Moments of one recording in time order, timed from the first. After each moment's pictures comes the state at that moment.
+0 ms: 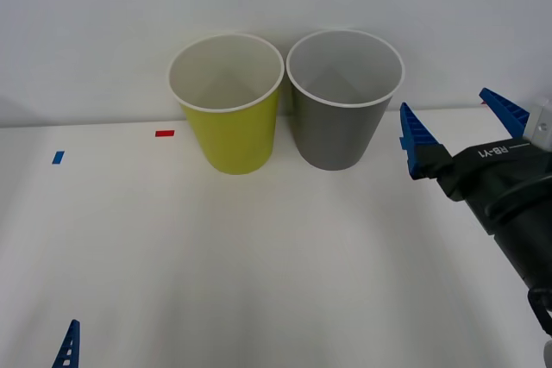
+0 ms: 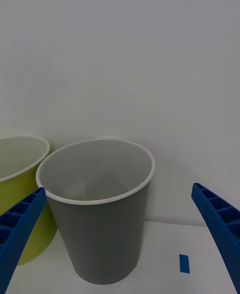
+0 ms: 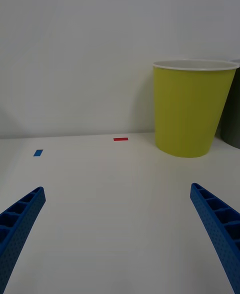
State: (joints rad) right arm 0.35 -0.39 0.08 -2.51 -0.23 0.36 1.42; left arm 1.11 0.48 -0.15 -2.07 0.27 -0.75 -1.51
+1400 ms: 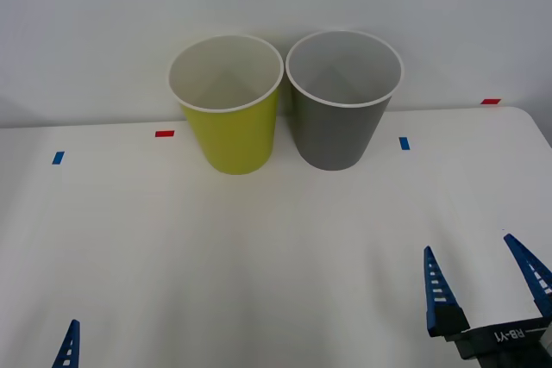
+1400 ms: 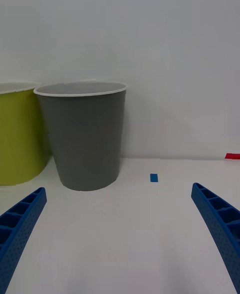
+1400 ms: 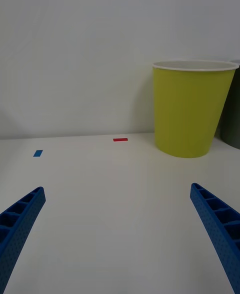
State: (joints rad) right arm 0.89 -0.38 0.22 -2.16 -0.13 -0.52 1.52; left arm 1.11 0.48 -0.15 -2.07 0.27 -0.75 -1.51
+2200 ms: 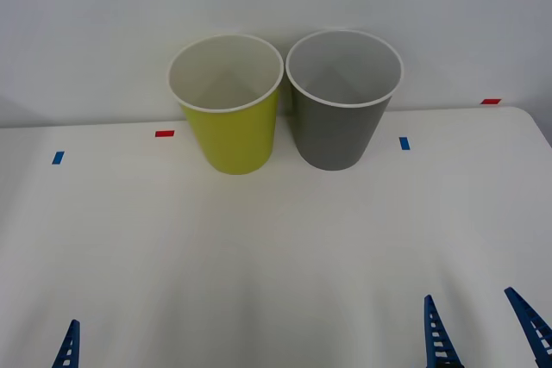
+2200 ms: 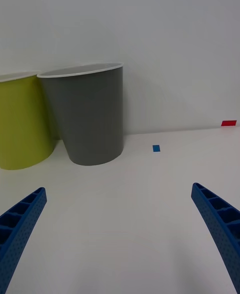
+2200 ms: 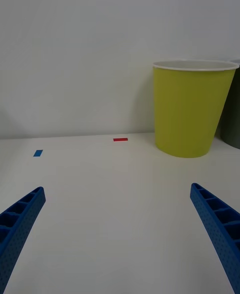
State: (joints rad) right arm 1.02 -0.37 0.28 -2.11 -0.14 -0.63 1.50; left arm 1.11 0.48 -0.15 -2.07 0.27 -0.75 -1.51
